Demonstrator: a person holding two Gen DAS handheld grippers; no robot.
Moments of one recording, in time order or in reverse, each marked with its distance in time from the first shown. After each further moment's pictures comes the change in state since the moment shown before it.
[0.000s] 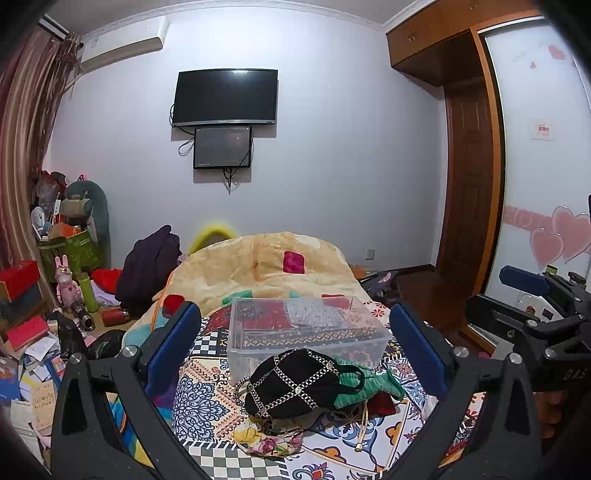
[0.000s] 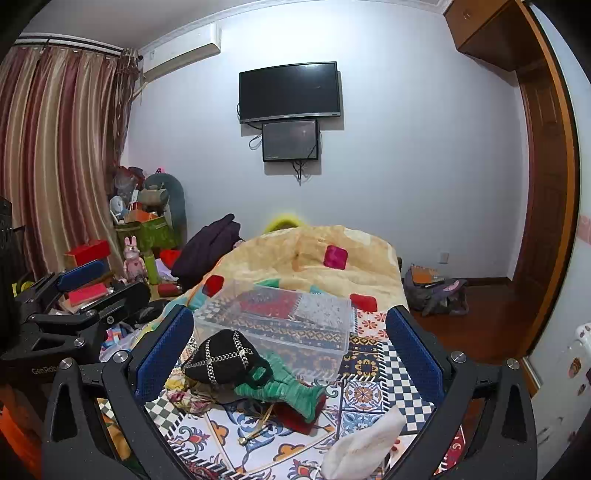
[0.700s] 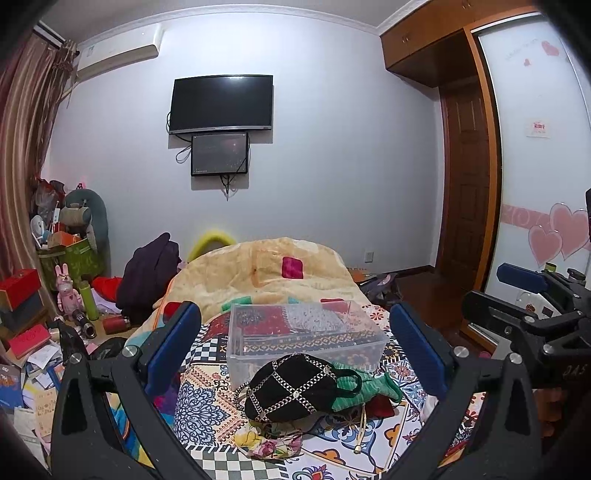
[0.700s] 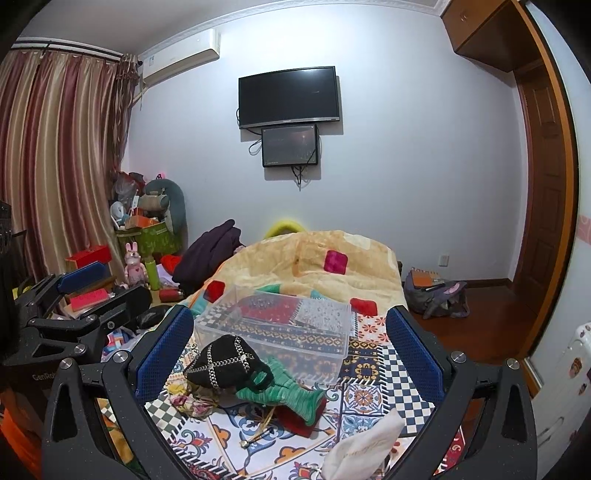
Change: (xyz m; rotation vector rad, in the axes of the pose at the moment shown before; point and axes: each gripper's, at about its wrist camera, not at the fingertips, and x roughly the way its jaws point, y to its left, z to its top) left arm -0.006 -0.004 0.004 0.021 -0.018 -0.002; right arm -0.005 -0.001 0.001 0.009 -0.021 0.002
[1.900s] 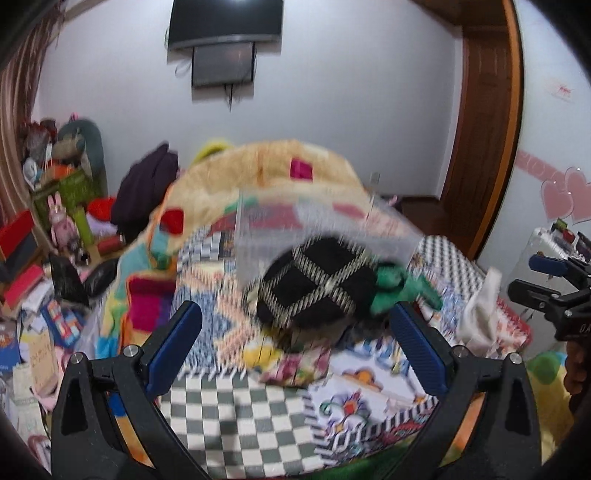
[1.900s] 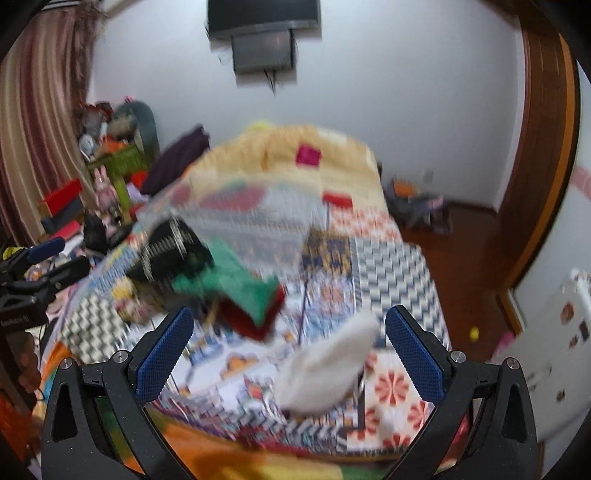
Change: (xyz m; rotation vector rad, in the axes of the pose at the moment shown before) left arm 0.052 0.032 -0.082 -0.047 0.373 0.001; right arm 0.042 -0.048 -0.073 0.040 0.407 -0.073
